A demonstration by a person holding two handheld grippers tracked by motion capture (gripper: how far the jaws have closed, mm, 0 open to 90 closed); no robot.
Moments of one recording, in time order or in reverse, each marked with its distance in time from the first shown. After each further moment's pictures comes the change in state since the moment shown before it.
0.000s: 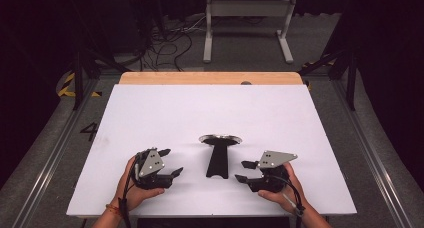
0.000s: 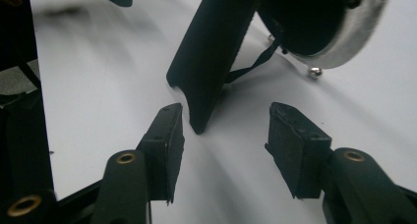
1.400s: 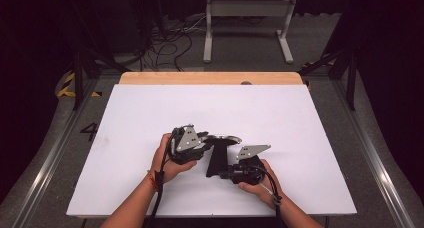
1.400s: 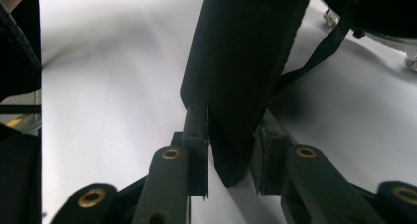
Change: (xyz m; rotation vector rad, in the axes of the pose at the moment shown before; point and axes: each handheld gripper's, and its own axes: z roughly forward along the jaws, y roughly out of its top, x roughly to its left) left arm -0.003 0.081 0.063 -0.062 -0.062 0.116; right arm -0.007 0.009 0.058 0.069 0.139 0.147
